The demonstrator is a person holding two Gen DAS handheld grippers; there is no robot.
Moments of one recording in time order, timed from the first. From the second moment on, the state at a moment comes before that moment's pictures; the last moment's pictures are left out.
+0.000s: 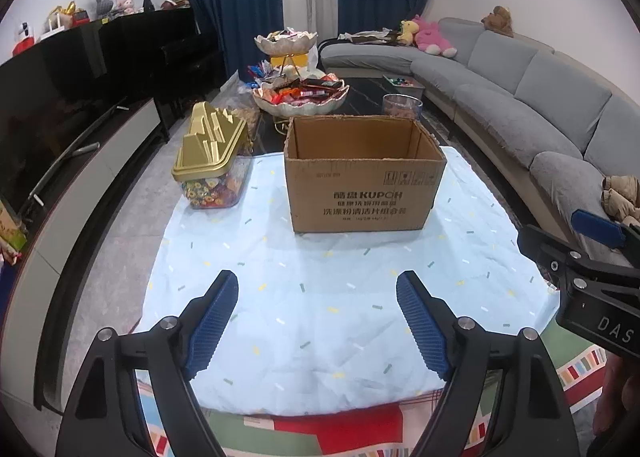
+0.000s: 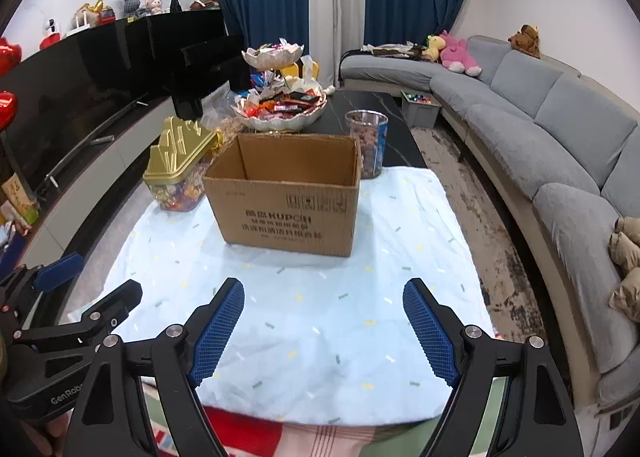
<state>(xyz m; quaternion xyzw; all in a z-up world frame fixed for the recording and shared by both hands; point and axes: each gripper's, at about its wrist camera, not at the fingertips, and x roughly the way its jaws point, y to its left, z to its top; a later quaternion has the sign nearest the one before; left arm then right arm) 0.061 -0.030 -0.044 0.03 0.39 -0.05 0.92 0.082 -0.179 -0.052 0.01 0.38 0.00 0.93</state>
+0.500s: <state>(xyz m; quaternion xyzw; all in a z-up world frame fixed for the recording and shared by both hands) 0.045 -0.021 -0.043 0.02 0.39 -0.04 0.92 0.070 -0.174 -0.044 -0.01 0.37 -0.01 0.93</state>
